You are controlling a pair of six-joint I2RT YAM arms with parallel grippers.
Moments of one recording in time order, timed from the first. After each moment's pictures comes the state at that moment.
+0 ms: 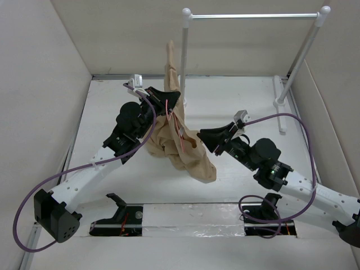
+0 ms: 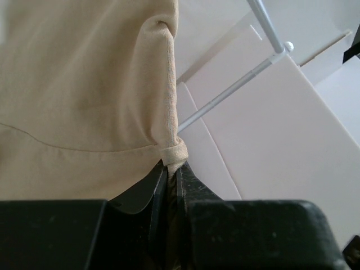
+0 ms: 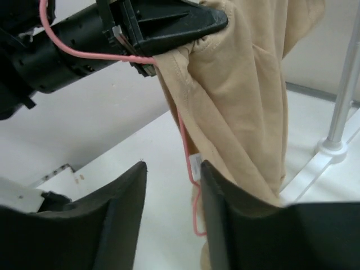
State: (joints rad) left arm -0.66 1.09 0.99 0.23 -0.12 -0.84; right arm 0.94 0.86 0.70 0.38 0.05 0.27
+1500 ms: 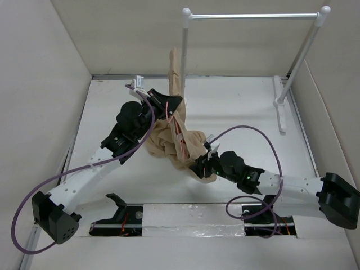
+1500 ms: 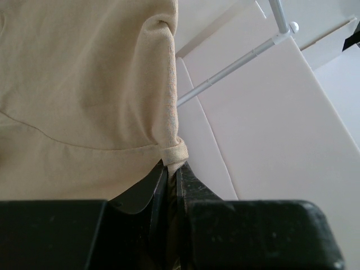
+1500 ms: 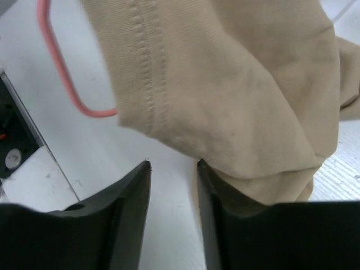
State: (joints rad) left arm -0.65 1.08 1.01 0.10 -0.07 -0.92; right arm 1.01 1.12 0.42 0.38 0.07 0.34
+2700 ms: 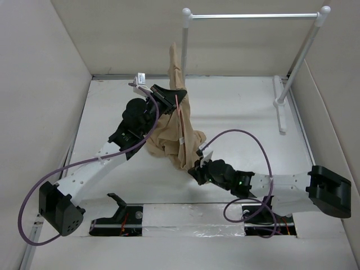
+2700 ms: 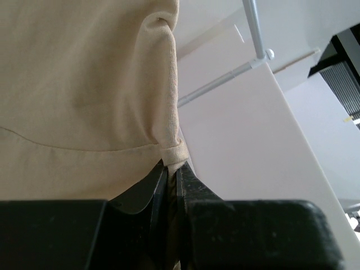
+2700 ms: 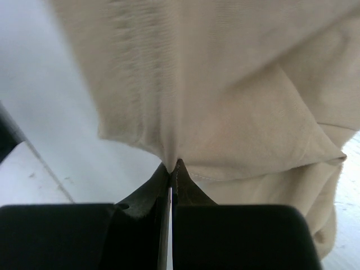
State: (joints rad) left arm -0.66 1.15 1.03 0.22 -0.07 -1.05; right arm 1.15 1.25 0.44 0.39 0.27 0.40
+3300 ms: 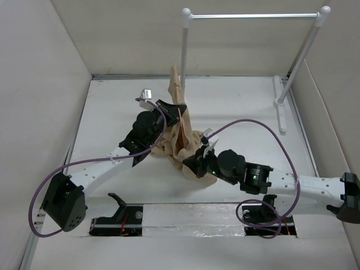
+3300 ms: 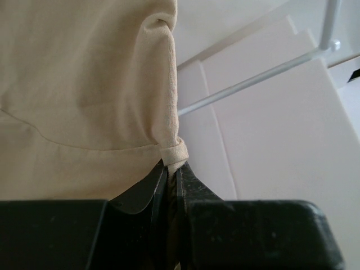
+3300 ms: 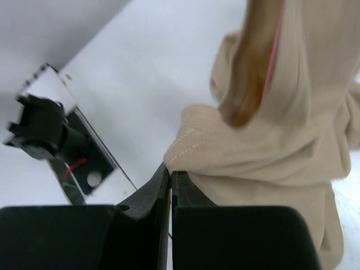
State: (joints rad) left arm -0.68 1.21 0.83 0.40 -0.17 -1.05; right arm 1.25 1.00 0.70 0.05 0.30 0.44
